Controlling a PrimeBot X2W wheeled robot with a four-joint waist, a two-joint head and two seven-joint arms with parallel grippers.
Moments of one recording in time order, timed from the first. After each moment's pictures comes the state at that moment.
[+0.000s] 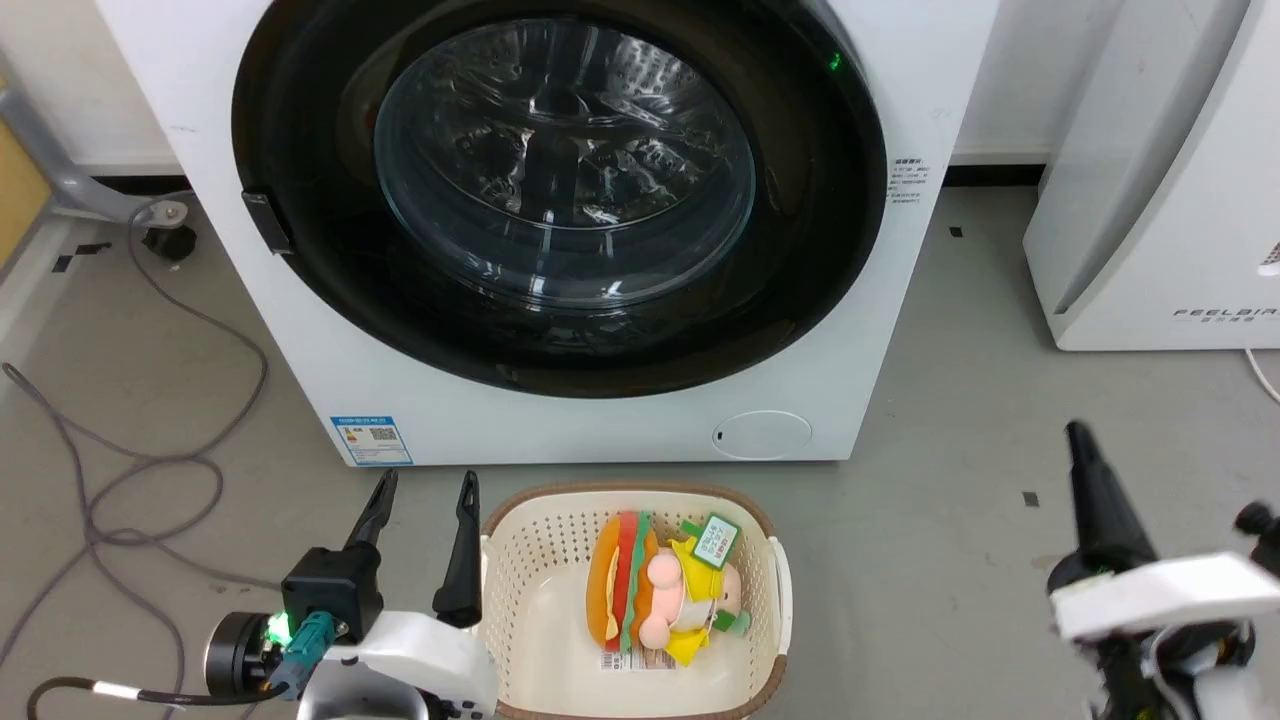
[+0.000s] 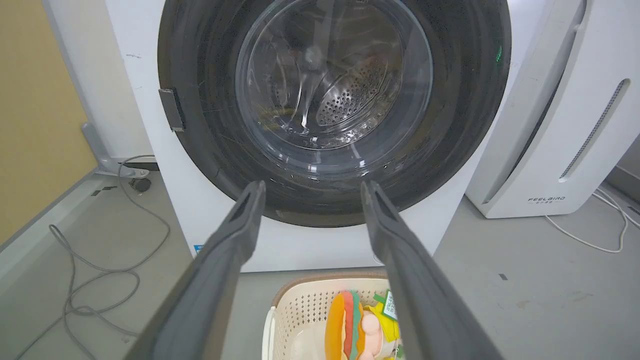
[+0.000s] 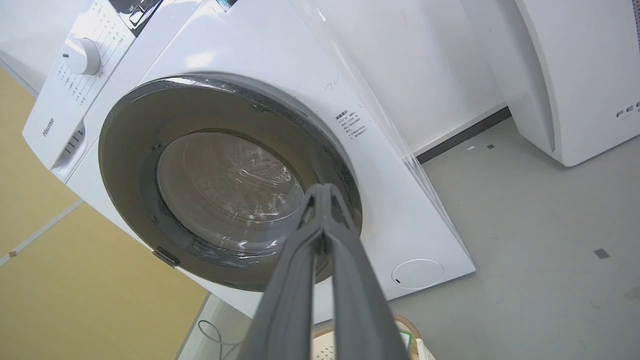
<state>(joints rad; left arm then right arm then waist) -0.04 0.05 -0.08 0.06 -0.11 0.01 -0.09 -0.12 -0.08 -0.06 0.15 0.74 0.13 -0.08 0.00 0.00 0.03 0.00</state>
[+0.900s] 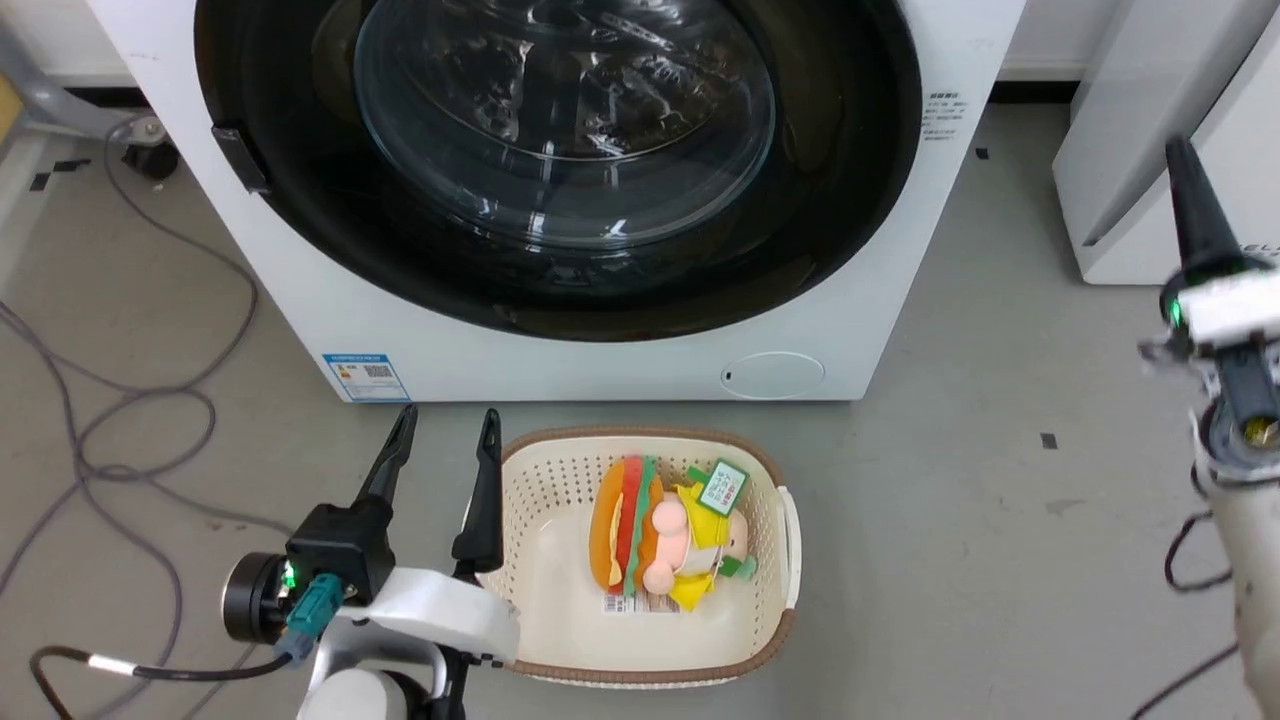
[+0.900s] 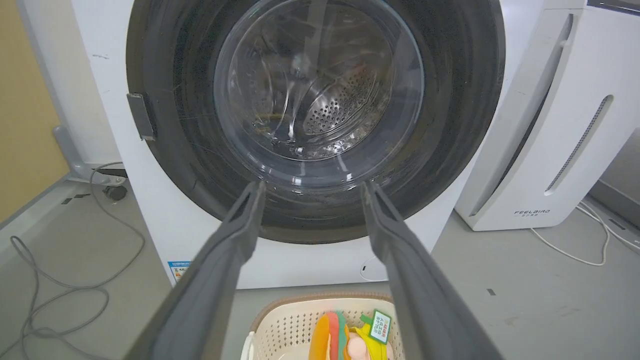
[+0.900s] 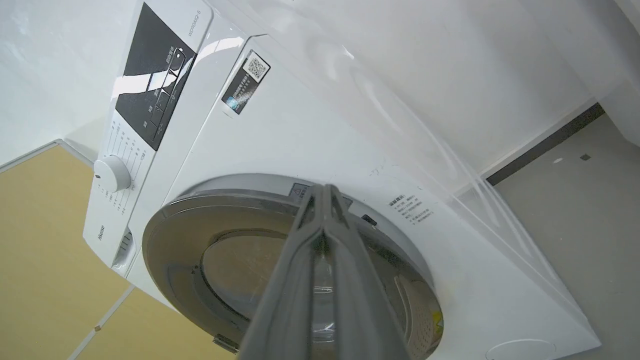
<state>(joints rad) -0.12 0.05 -0.12 0.06 -0.14 0.00 -0.15 -0.66 -0.30 0.08 0.49 1.22 0.13 -0.06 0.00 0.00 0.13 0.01</state>
